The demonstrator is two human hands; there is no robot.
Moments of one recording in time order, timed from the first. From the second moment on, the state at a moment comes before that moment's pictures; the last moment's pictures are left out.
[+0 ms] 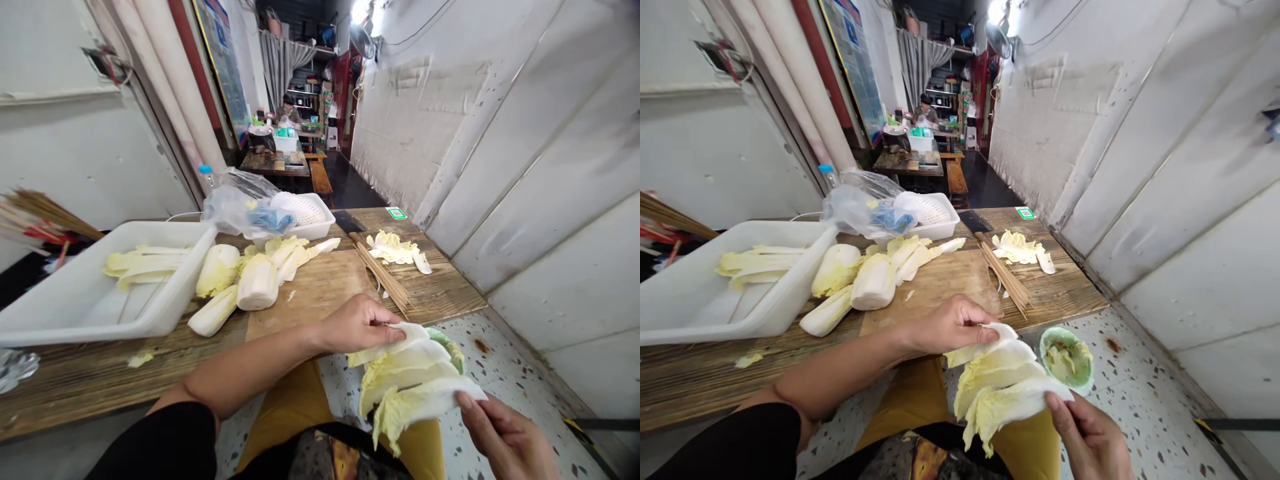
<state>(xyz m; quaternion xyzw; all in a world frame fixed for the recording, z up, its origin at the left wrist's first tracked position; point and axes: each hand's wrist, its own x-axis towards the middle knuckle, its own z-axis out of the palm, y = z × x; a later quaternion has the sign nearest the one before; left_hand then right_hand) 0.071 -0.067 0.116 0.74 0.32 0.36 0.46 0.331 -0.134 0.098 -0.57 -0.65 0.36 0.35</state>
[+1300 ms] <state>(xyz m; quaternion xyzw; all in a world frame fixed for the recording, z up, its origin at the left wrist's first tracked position) -0.022 0.004 -0.015 0.04 0.30 0.61 0.73 0.200 -0.046 -0.073 -0.37 -0.77 0.48 0.23</state>
